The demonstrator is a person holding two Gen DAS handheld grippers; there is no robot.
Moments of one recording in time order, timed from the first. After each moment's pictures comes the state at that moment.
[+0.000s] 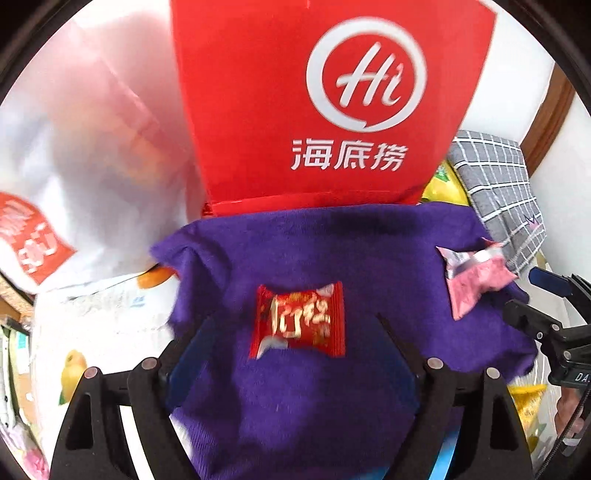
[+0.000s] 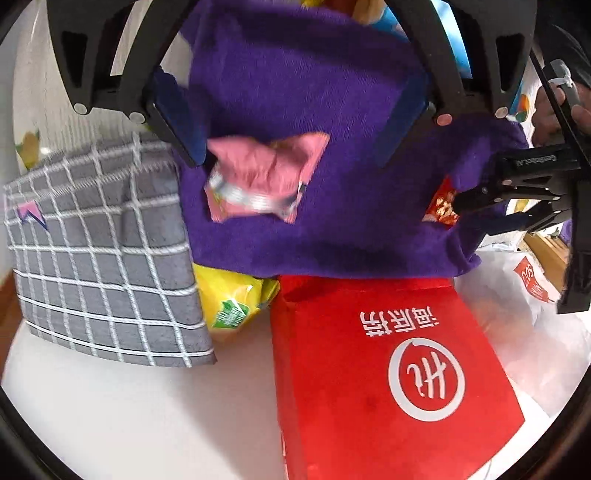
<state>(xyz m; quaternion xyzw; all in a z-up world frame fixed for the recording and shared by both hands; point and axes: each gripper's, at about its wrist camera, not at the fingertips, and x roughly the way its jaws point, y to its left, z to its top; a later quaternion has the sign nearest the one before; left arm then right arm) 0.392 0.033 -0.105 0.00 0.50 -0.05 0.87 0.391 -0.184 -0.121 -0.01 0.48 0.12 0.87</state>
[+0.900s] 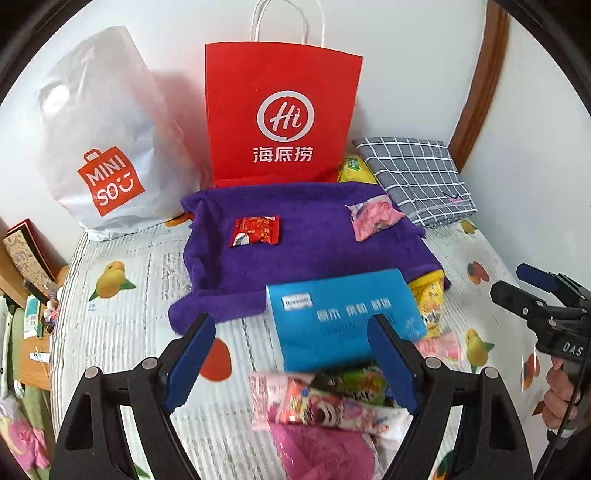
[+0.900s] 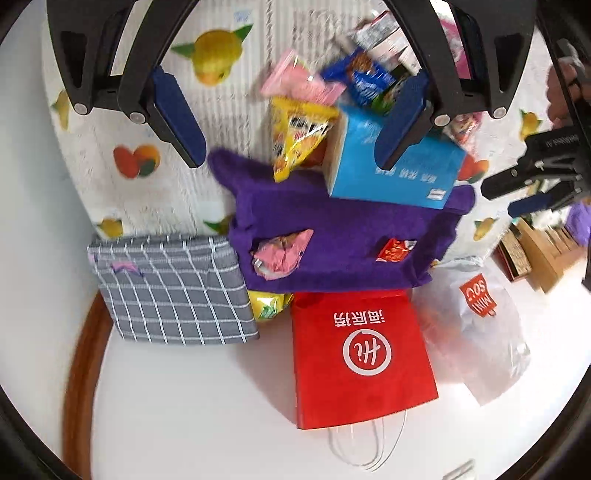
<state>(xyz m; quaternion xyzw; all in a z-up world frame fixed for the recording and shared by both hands) 0.209 0.024 -0.040 -0.01 0.44 -0.09 0.89 0.205 -0.215 -0.053 0.01 0.42 0.07 0.90</state>
